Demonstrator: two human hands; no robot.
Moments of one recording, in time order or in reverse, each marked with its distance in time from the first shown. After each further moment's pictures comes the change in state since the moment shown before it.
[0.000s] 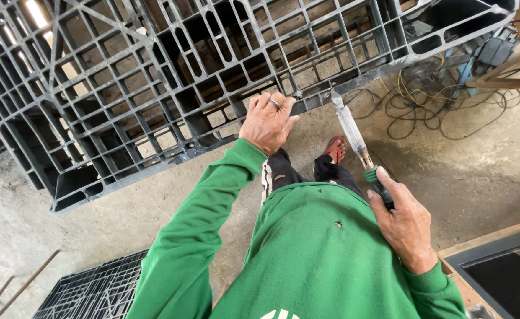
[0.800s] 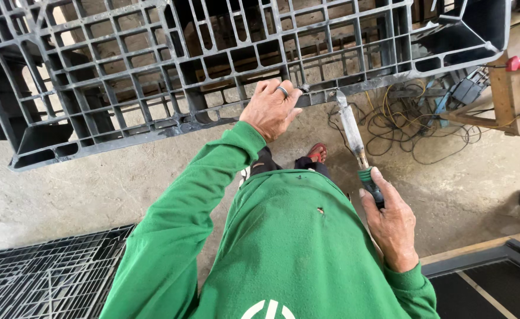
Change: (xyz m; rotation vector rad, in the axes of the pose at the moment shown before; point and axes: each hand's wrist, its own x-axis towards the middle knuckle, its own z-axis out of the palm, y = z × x) left_hand -0.010 -0.005 0.005 0.020 -0.005 0.007; right_hand 0.000 0.003 -0.003 -0.021 -0.039 -0.014
